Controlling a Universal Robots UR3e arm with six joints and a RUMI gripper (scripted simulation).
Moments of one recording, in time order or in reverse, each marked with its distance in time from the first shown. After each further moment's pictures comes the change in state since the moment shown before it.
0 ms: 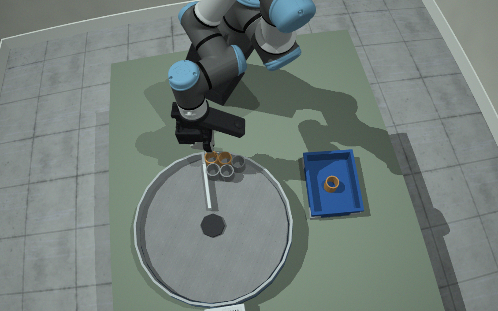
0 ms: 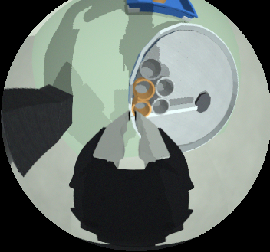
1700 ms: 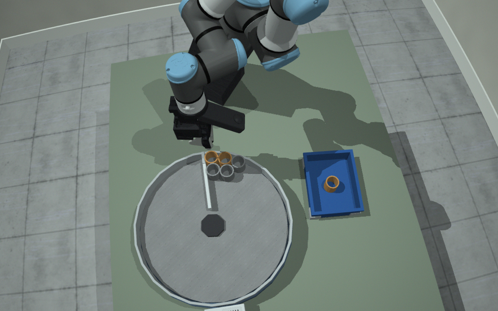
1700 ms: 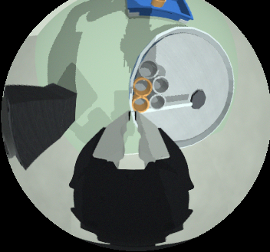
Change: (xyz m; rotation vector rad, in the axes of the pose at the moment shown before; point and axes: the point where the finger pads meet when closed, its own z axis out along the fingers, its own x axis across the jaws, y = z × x) arm 0.000 0.000 -0.023 0.000 0.000 0.000
